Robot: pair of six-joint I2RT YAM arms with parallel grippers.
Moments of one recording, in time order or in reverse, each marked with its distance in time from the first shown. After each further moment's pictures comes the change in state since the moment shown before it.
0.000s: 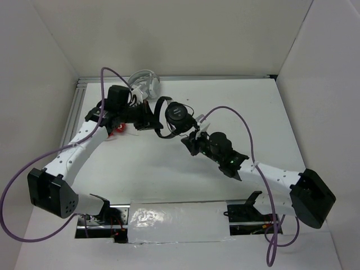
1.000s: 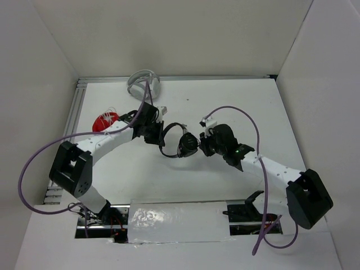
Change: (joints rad) left arm -0.166 0.224 -0.116 0.040 -0.354 0.234; right arm -0.208 0.000 0.055 -0.433 -0.057 -0.100
